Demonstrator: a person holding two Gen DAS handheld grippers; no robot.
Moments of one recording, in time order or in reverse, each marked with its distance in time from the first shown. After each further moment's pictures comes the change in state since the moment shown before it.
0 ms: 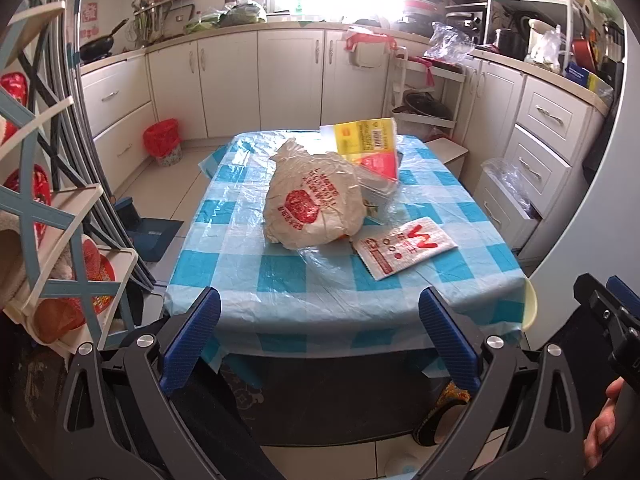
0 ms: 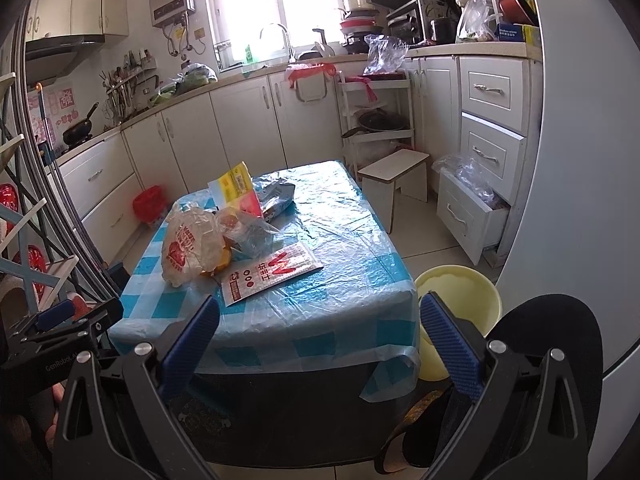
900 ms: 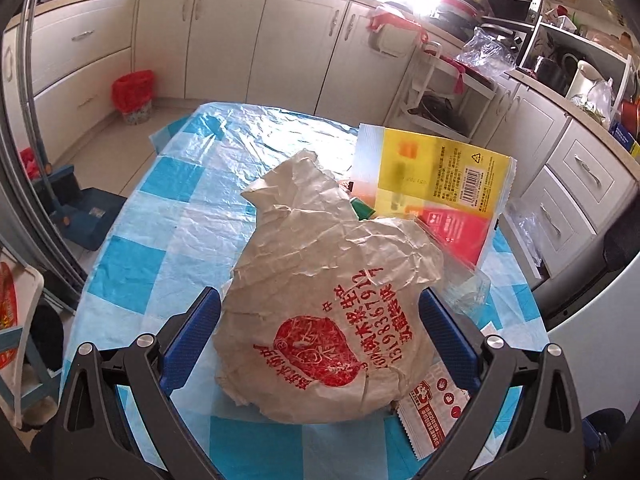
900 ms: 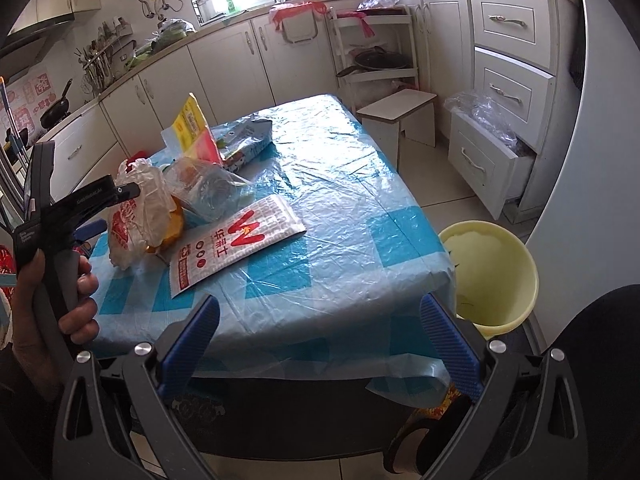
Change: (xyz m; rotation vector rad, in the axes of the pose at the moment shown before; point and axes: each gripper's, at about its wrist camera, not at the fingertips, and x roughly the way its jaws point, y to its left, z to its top) left arm 0.212 0.038 0.093 -0.176 0.076 -0.137; right arm 0.102 -0.025 -0.010 0.048 0.185 0.012
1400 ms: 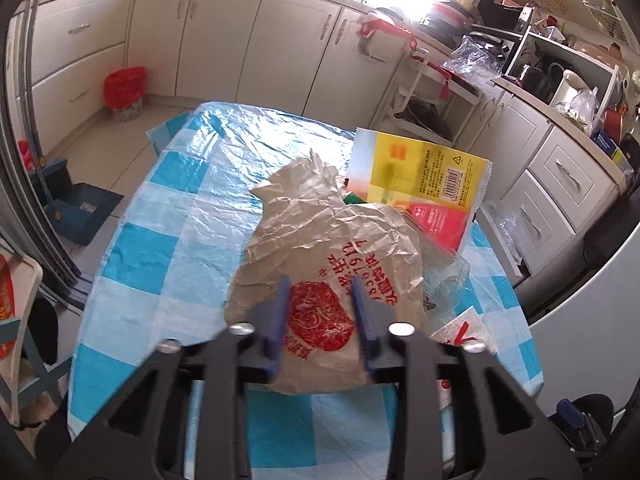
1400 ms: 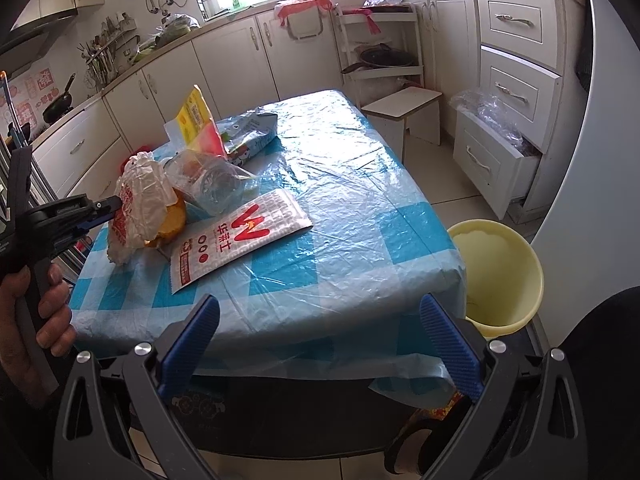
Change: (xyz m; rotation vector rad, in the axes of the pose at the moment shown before) left arm -0.029 0.019 -0.014 -0.005 -0.016 -0.061; right arm 0.003 0.006 -0.001 -0.022 0.001 0.007
